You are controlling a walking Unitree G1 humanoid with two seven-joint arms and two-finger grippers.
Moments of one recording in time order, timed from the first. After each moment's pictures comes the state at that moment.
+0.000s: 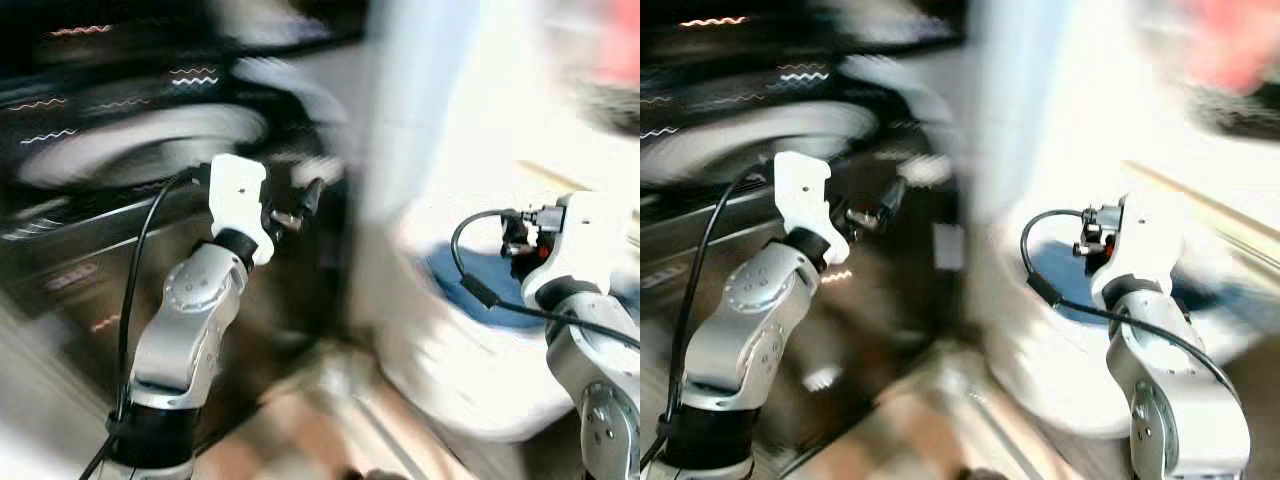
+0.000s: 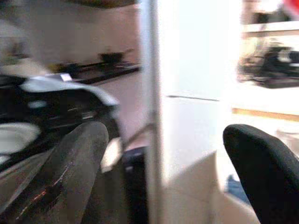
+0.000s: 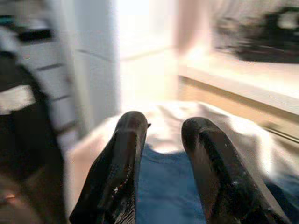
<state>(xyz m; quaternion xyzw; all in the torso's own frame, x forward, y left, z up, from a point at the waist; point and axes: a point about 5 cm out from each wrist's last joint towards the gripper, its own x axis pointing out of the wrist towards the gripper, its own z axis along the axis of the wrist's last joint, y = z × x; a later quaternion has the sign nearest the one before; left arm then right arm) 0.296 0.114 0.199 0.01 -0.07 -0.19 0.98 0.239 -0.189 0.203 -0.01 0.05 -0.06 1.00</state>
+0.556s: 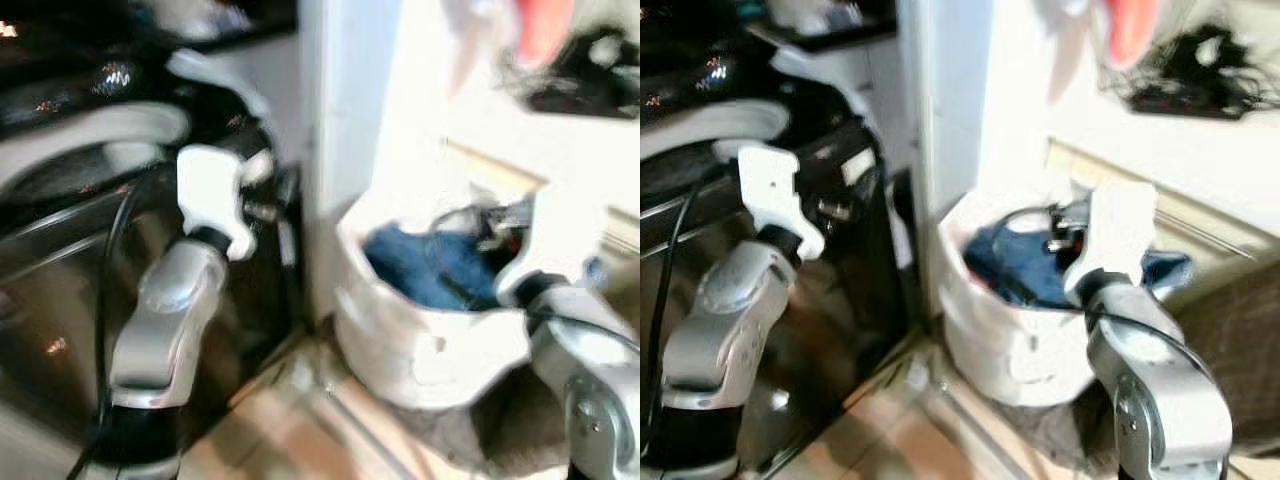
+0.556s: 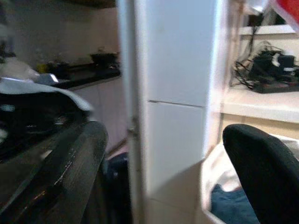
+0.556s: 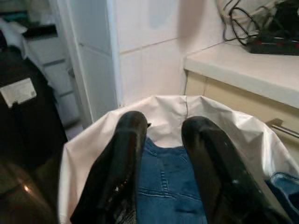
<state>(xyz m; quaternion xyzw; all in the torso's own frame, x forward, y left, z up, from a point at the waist) 0.295 0.136 0.196 0.00 -0.07 -0.15 0.99 0.245 -0.165 0.203 -0.01 0.06 0.03 1.00</state>
